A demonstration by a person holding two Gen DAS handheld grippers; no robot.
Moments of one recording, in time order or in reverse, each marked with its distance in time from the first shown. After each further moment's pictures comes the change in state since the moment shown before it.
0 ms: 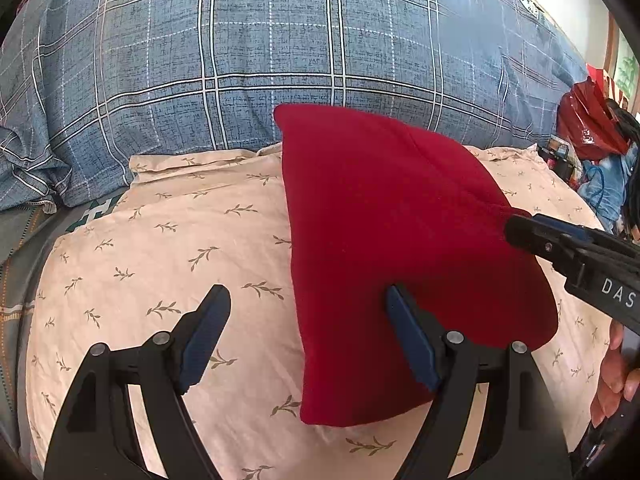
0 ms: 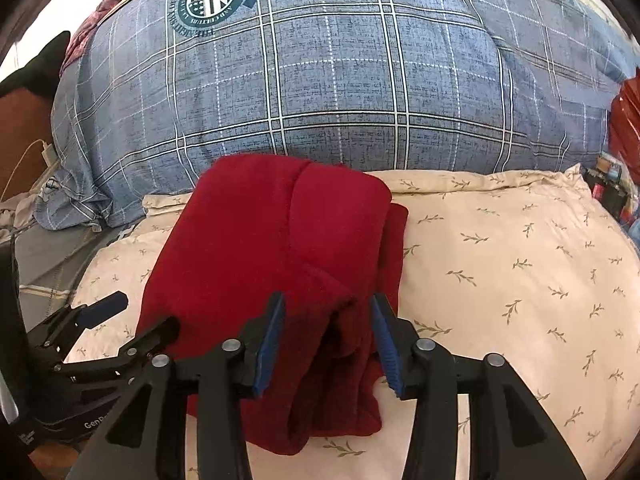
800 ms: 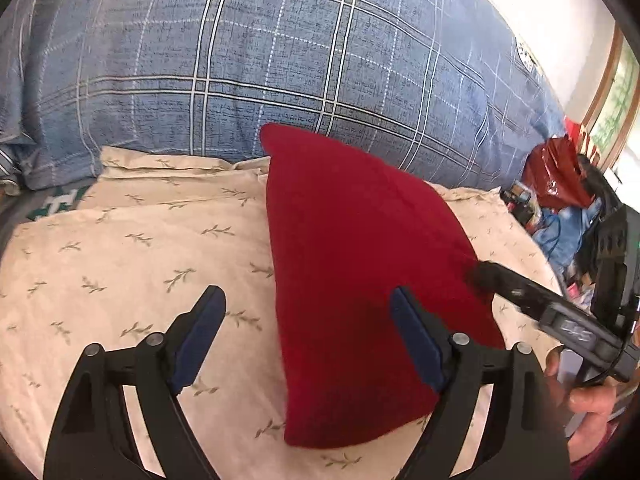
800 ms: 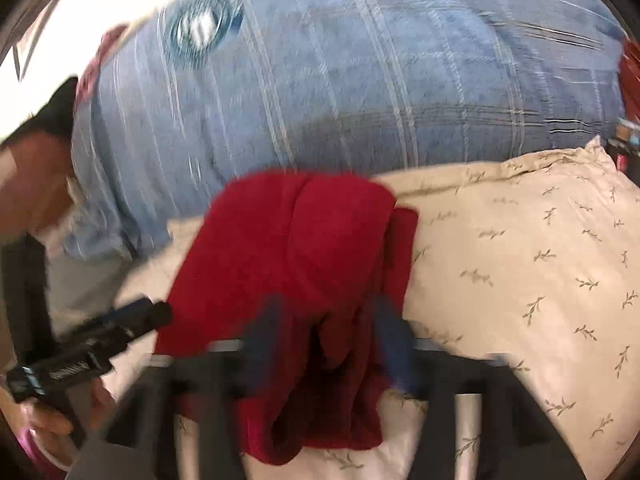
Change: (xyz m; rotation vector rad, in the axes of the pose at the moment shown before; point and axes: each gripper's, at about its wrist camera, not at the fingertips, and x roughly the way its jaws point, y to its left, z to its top) left arm 0.002 0.028 0.026 -0.134 0.000 -0.222; right arm -0.002 -0.033 -0.001 0.105 -0.057 0.164
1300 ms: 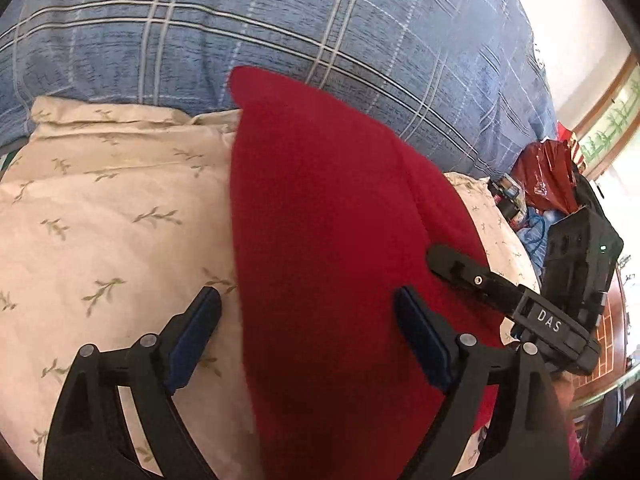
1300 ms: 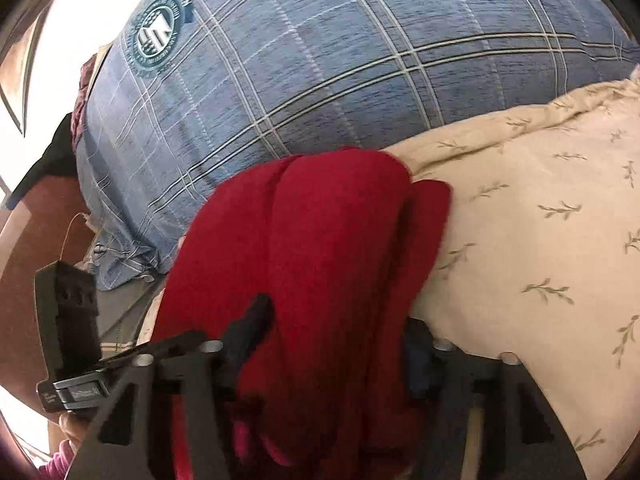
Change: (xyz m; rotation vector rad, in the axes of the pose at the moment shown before) left arm 0.058 0.005 0.010 -0.058 0.148 -0.143; right arm 0.074 -0.023 0.013 0.115 0.092 0.164
